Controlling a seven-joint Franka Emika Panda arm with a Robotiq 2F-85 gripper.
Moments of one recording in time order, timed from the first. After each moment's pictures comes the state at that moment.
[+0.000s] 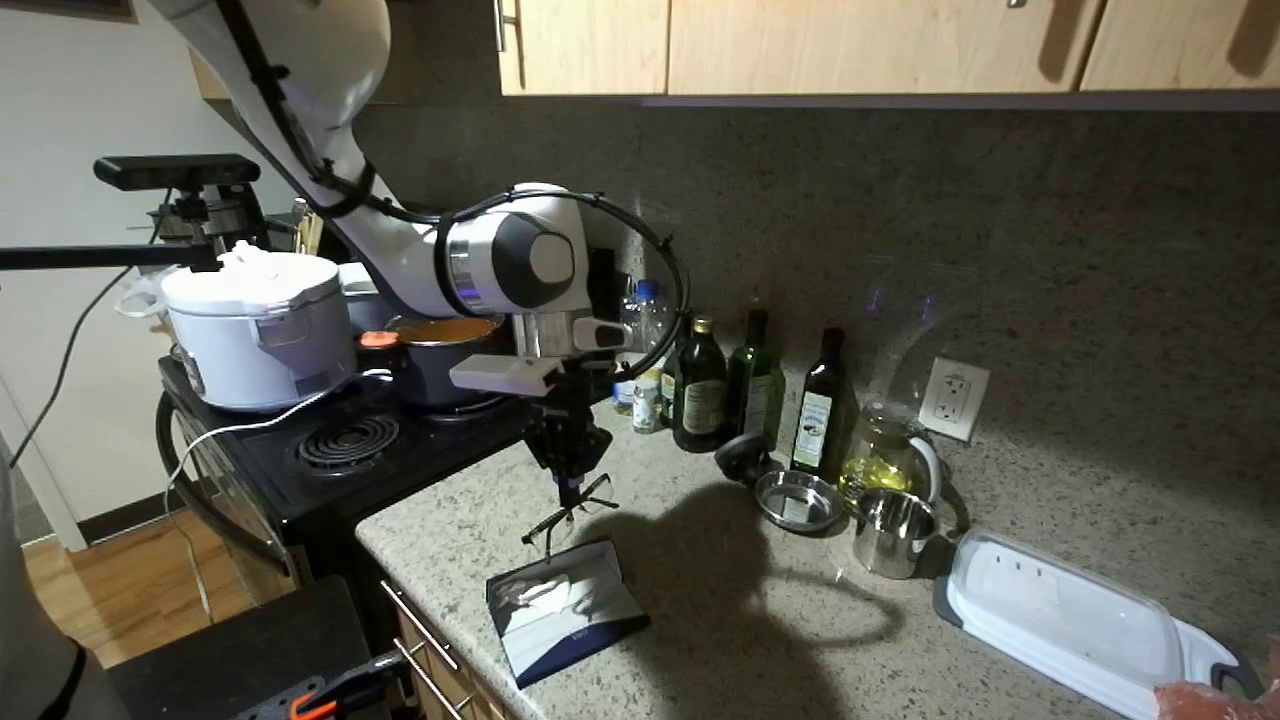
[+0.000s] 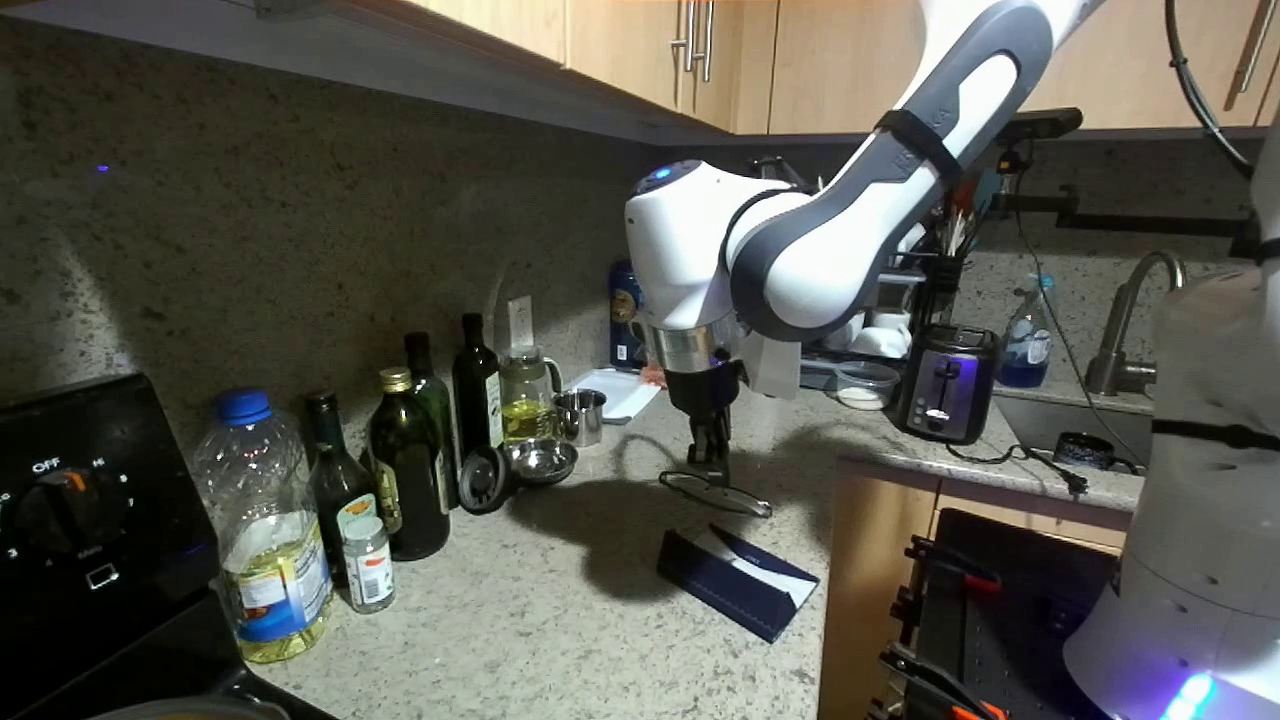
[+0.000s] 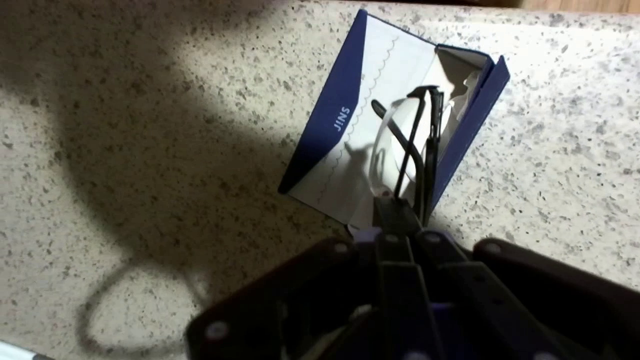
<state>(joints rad) 0.16 0.00 0.10 -2.47 -0.33 2.29 0.23</state>
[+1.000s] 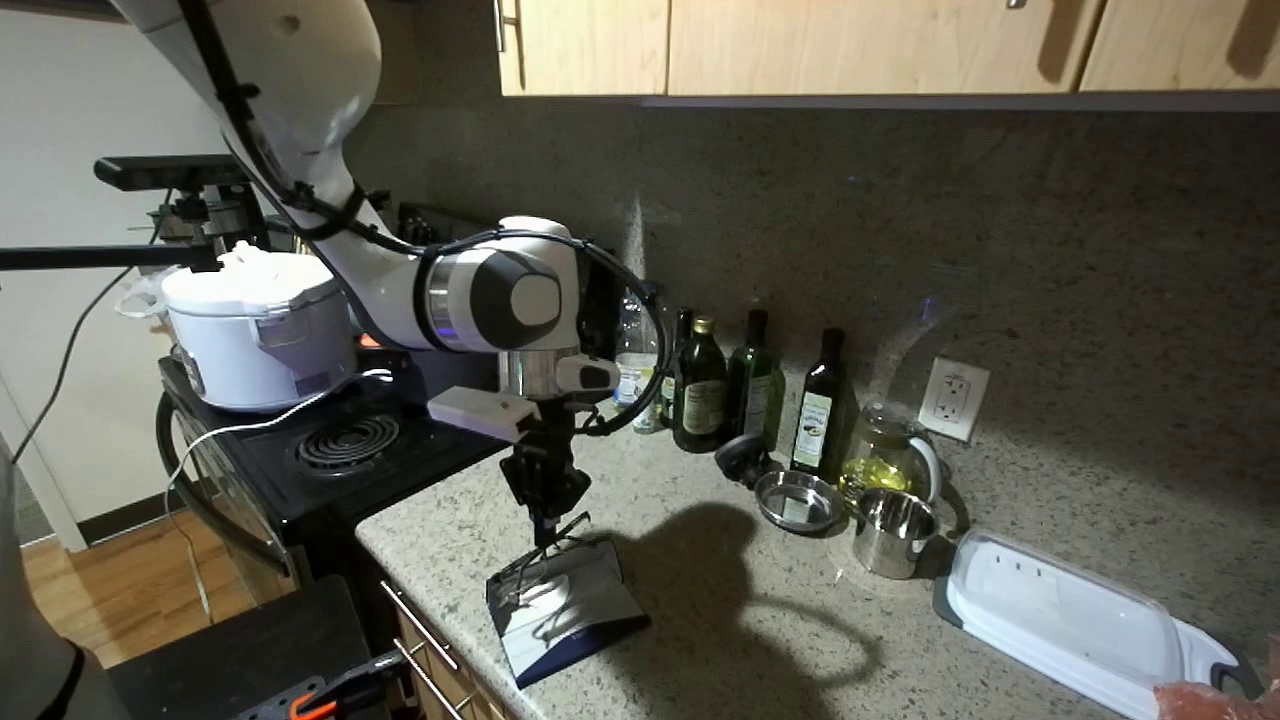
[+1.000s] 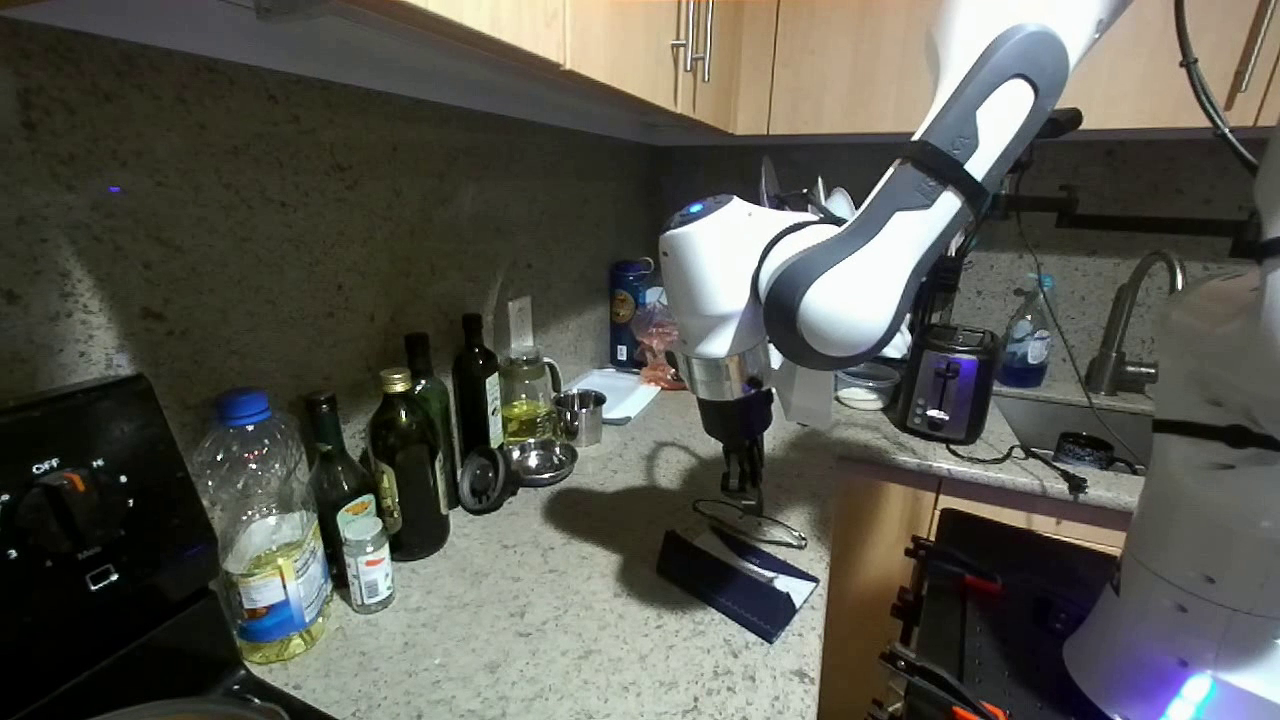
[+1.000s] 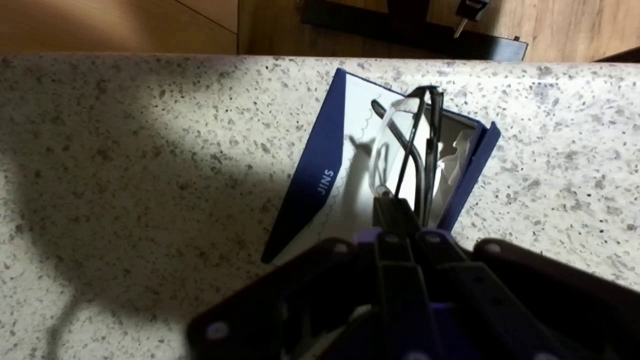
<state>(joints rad) 0.14 -0.02 0.10 -2.58 -0.28 2.35 0.24</state>
